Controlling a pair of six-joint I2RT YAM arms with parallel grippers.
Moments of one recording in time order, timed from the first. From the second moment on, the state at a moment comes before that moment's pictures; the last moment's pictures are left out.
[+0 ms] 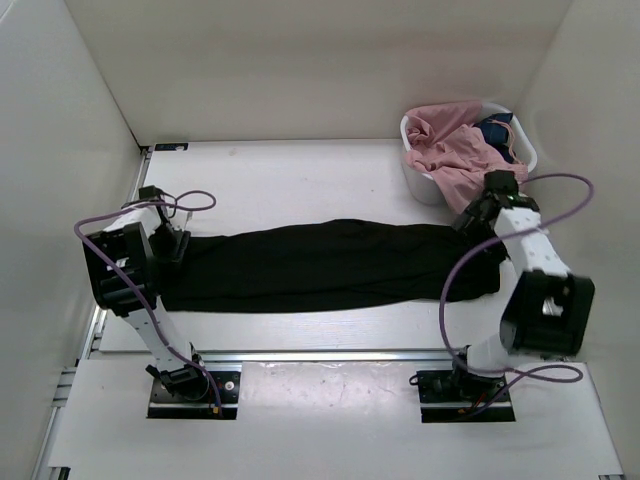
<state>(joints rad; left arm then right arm) 0.27 1.85 1.20 -0.75 -0.06 0.44 -0.08 1.58 1.17 -0.78 0.21 0.60</state>
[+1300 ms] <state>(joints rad) 0.12 1.72 1.15 -0.88 0.07 0.42 -0.30 1.30 0.96 -0.62 0.42 0.50</state>
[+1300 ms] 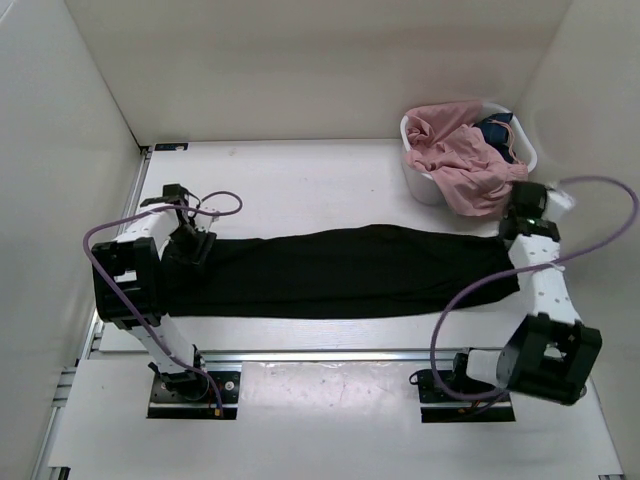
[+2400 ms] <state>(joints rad) 0.10 1.79 1.09 -0.83 -0.02 0.38 1.14 2.12 1.80 -1.12 0.89 0.91</state>
